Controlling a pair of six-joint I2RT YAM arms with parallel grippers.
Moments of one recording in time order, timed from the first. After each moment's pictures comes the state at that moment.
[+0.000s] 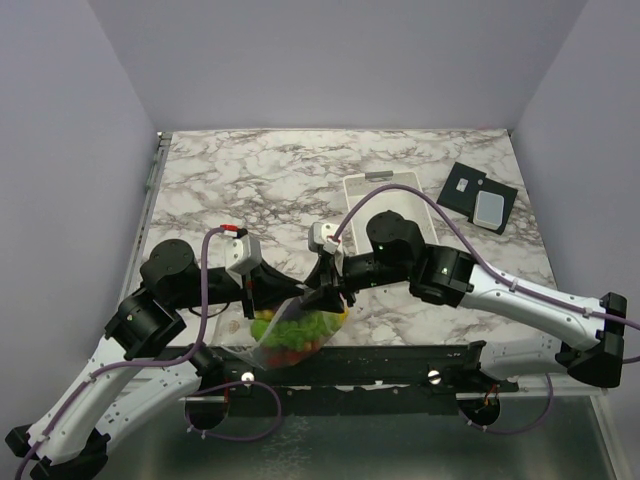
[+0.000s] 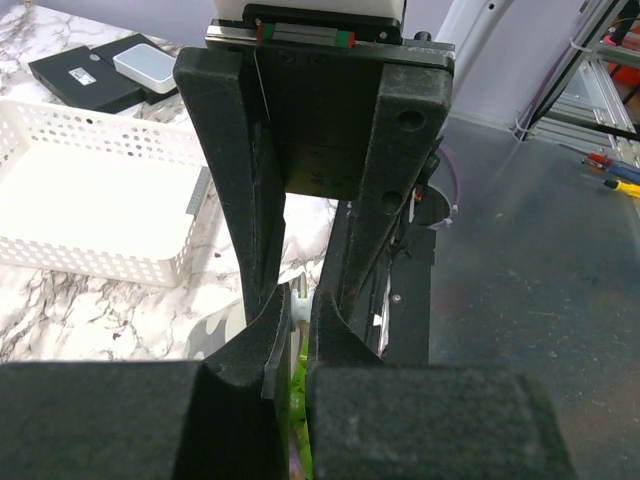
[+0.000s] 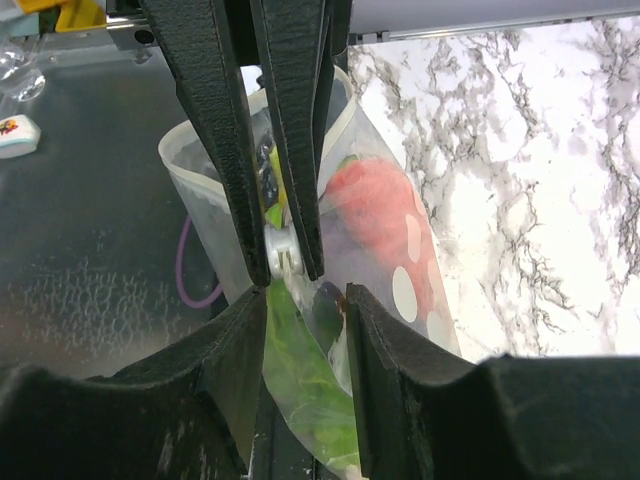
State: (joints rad) left arm -0.71 0.58 0.92 -0.44 0.69 -0.09; right arm 1.13 1.23 1.19 -0.29 -0.49 -0.04
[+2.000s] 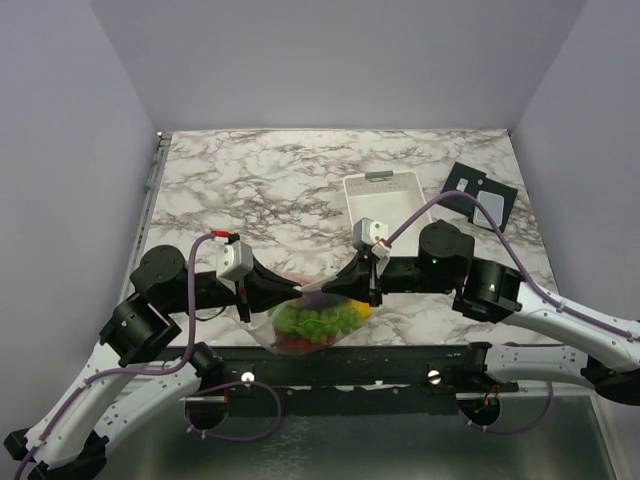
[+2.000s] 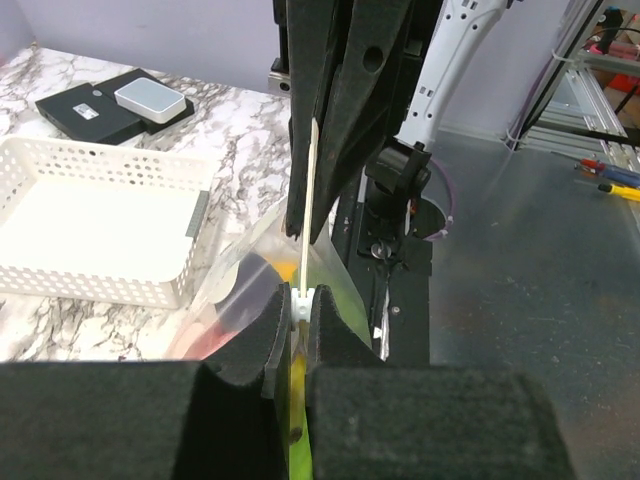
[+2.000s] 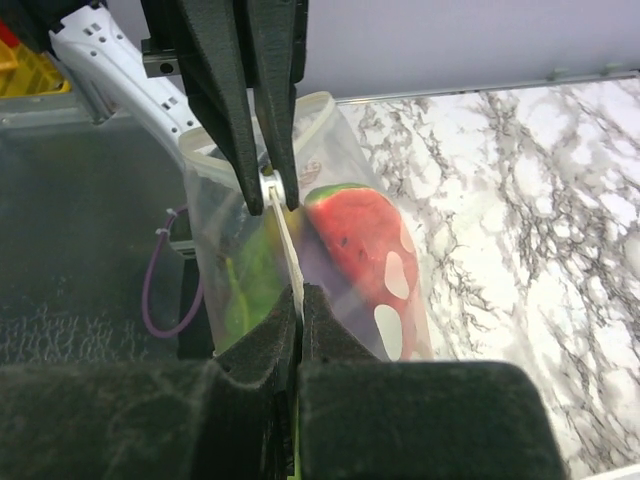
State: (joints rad) left arm -0.72 0.55 0.92 -0.41 0.71 -0.08; right arm 1.14 1.01 1.10 -0.24 -0.34 -0.06
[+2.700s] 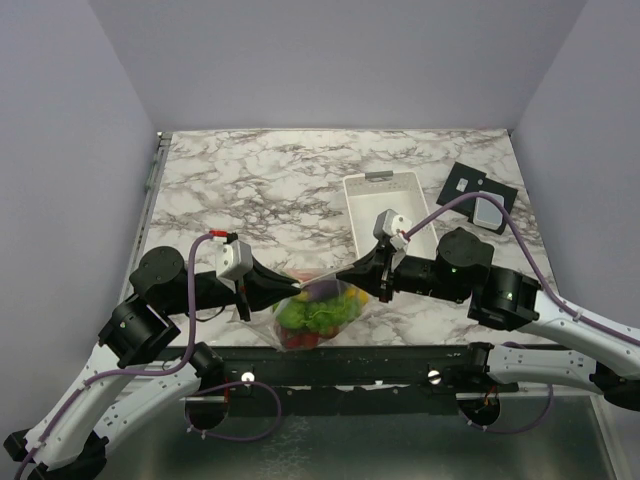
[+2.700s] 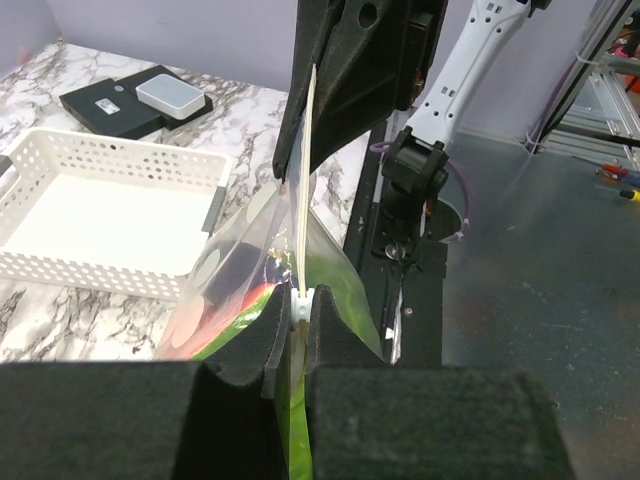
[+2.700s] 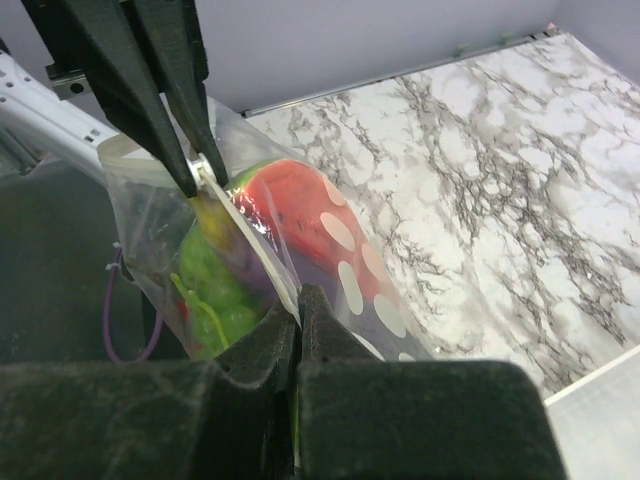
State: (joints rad) left arm -0.72 0.53 0.92 -0.42 0.67 -0.09; right arm 1.15 0.91 1.05 -0.26 -0.11 0.01
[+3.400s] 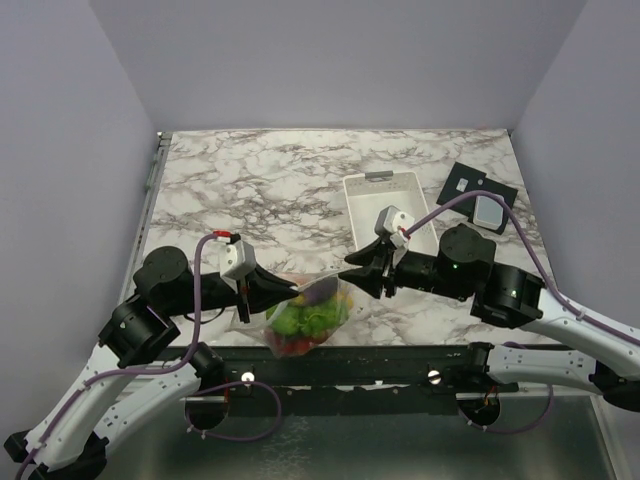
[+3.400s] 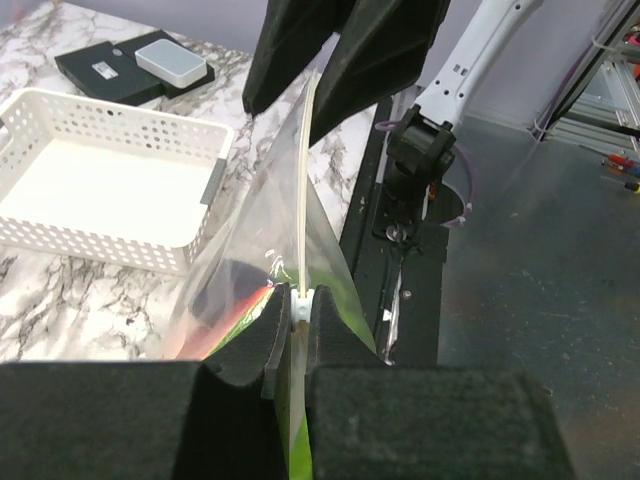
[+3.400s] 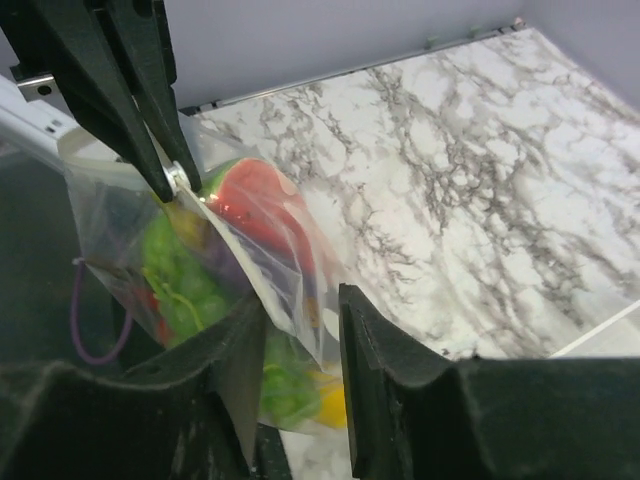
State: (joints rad) left arm -0.72 0.53 0.91 -0.47 0.65 -0.09; right arm 1.14 0.91 1.07 -0.30 -0.06 -0.01
